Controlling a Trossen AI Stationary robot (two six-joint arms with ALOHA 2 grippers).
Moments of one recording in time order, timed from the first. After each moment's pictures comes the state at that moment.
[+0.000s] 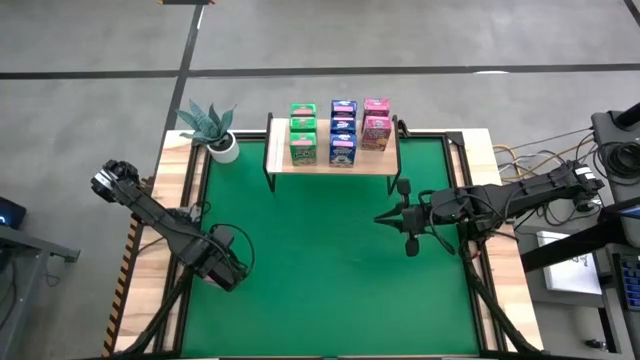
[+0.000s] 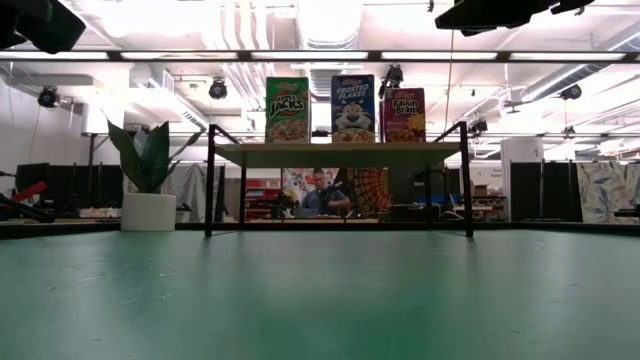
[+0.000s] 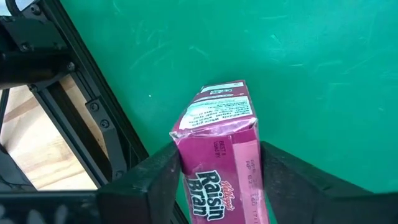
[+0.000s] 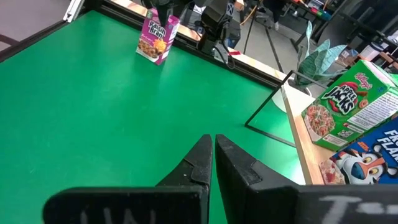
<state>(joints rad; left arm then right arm) -0.65 1.37 1.07 -1.35 0.02 -1.79 0.21 0.93 0.71 -0.12 0.18 -0.34</state>
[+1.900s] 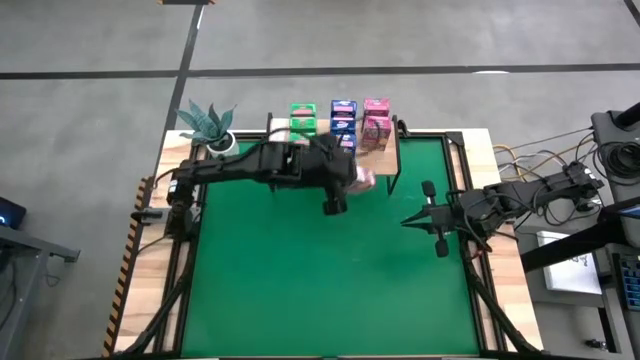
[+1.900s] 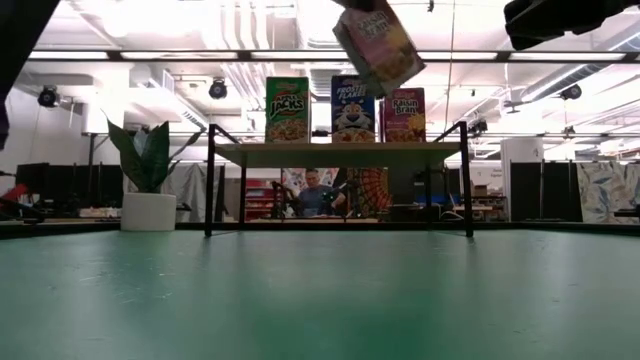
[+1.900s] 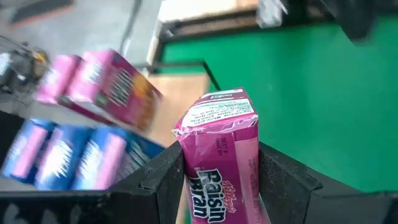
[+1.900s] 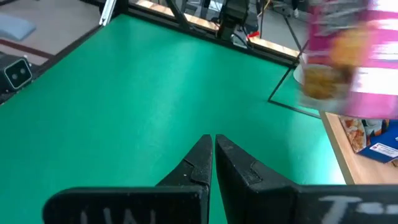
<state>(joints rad) -0.01 1.97 2.28 -1.09 -0.37 0.11 0.29 0.61 0.60 -0.38 0.18 -0.18</state>
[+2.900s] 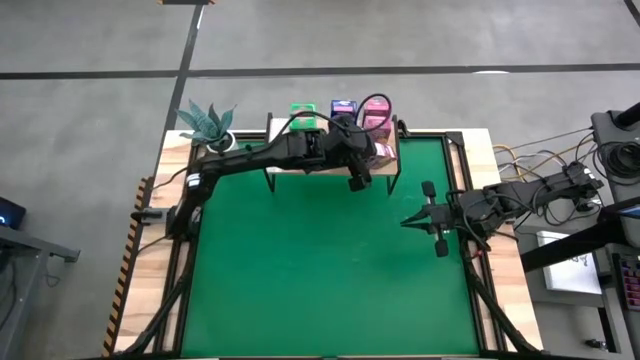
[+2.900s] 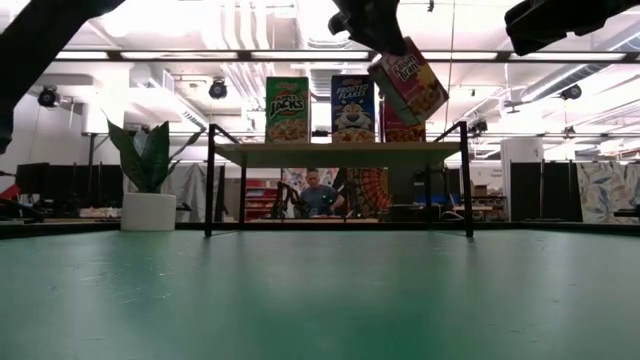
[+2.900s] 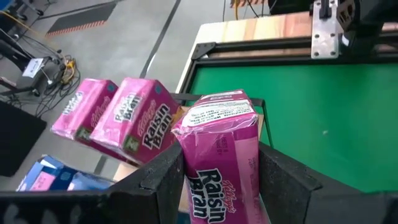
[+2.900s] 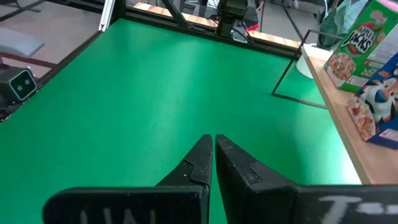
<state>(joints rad) 0.13 2.10 2.28 -0.79 -0.36 0.18 0.29 0.61 0.59 -0.38 0.18 -0.11</state>
